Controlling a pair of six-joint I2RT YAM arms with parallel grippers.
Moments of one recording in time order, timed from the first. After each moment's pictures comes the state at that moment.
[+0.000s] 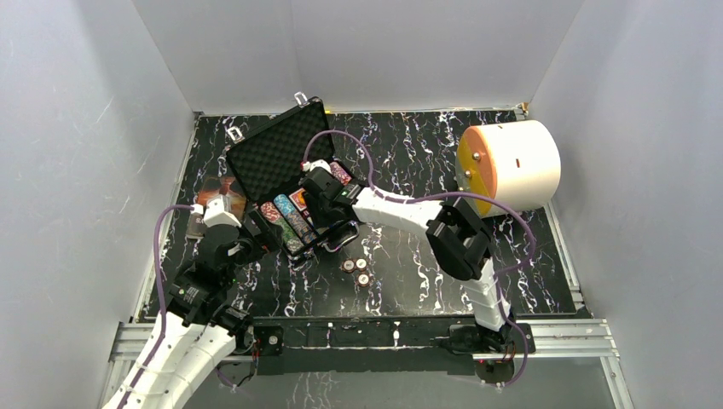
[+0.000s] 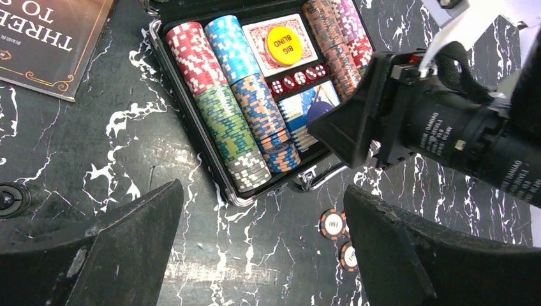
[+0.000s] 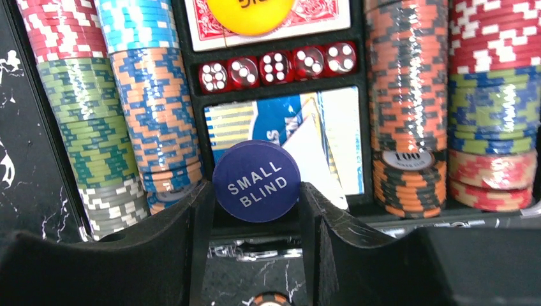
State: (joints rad) left arm -0.44 0.46 0.63 -0.69 -0.29 -0.67; right arm 1.01 2.07 1.66 -0.52 0.20 0.44
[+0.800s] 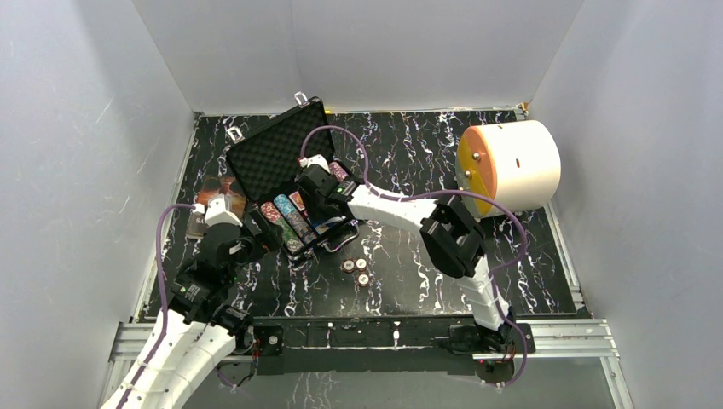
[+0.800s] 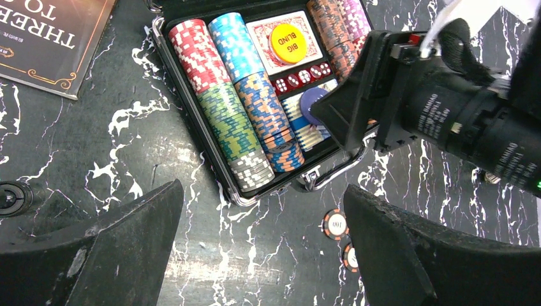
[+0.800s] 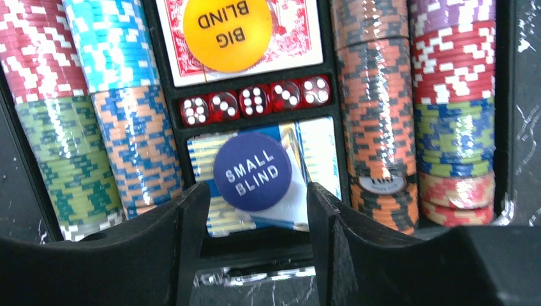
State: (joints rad) left arm -0.44 0.47 0.63 -0.69 -0.30 -0.67; right arm 1.01 2.15 1.76 -0.54 0.28 0.41
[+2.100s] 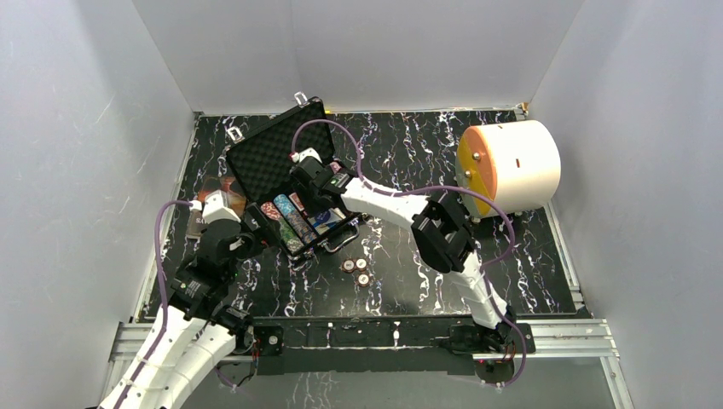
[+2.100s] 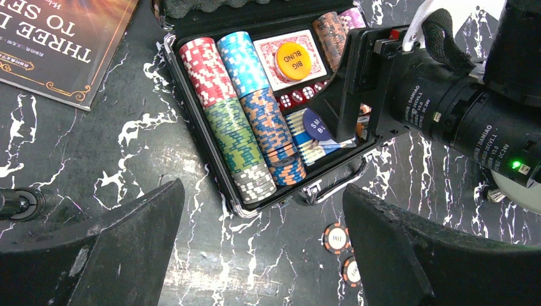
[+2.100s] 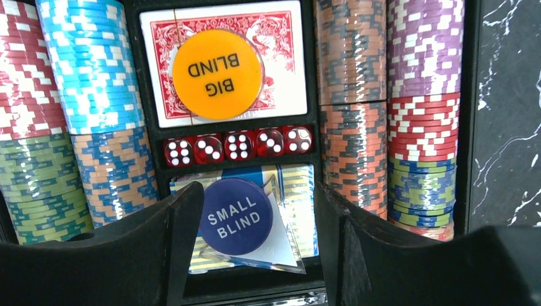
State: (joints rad) left arm -0.44 0.51 0.65 -0.67 -0.34 -0.68; right arm 0.99 2.24 1.91 -0.59 0.28 0.29
